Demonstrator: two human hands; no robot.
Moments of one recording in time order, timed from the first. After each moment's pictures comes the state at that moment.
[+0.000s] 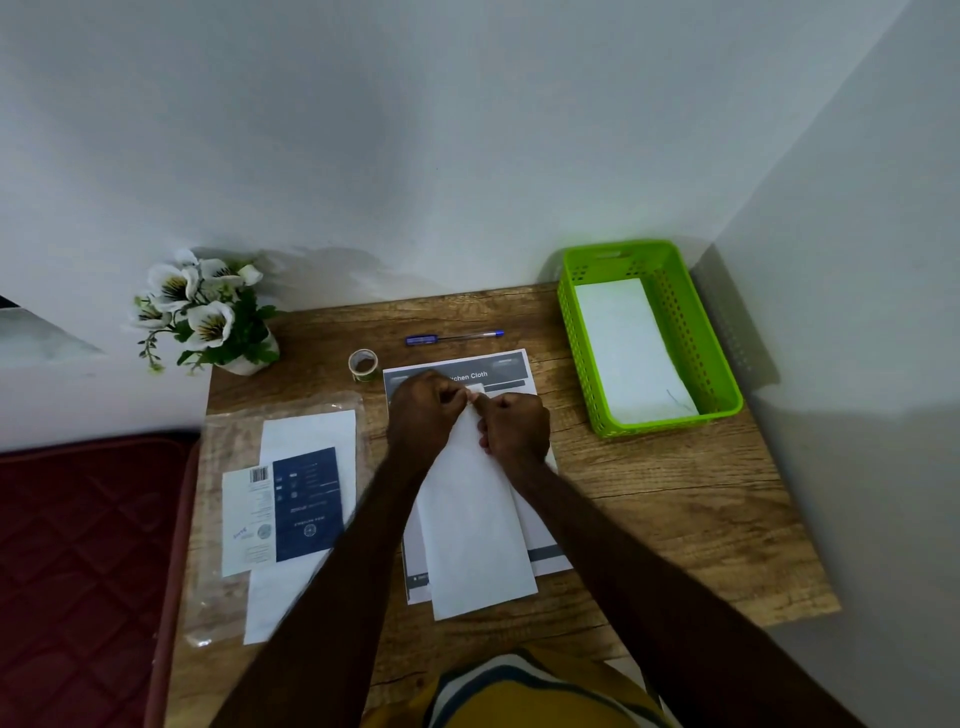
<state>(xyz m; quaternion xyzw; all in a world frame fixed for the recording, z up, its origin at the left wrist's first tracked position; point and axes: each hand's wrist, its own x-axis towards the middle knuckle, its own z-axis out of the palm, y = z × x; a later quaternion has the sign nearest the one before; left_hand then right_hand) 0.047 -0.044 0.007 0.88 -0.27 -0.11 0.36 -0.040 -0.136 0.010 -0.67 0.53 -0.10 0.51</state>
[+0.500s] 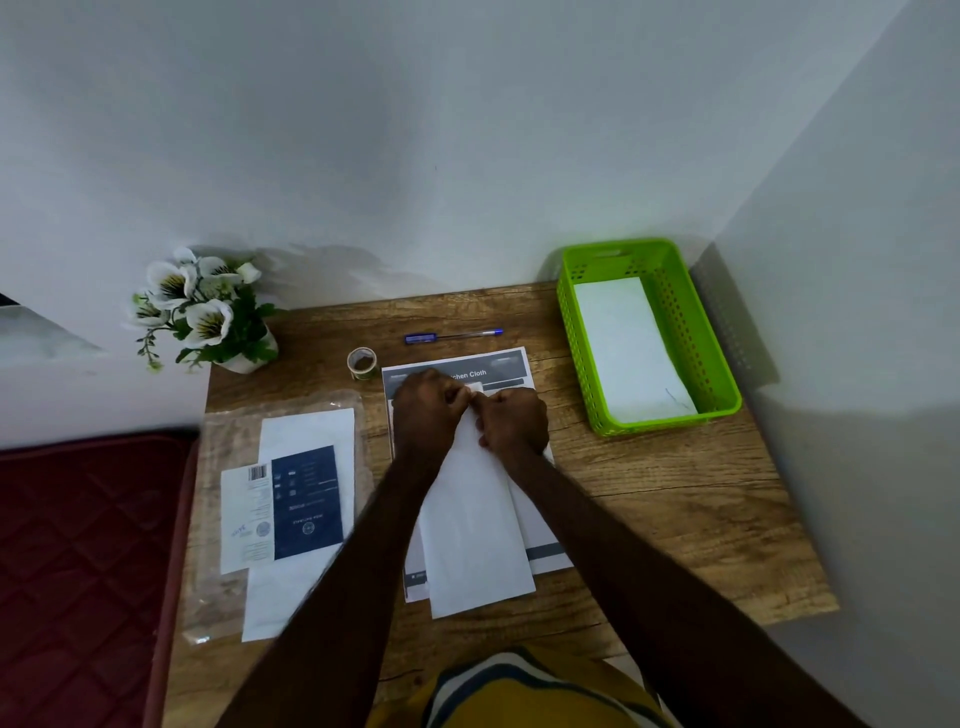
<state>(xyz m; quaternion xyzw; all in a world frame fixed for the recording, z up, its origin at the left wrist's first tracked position) 0.037 -0.050 0.003 0.90 -0.25 -0.08 0.34 -0.032 -0.142 0.013 -0.71 0.54 -0.02 0.45</state>
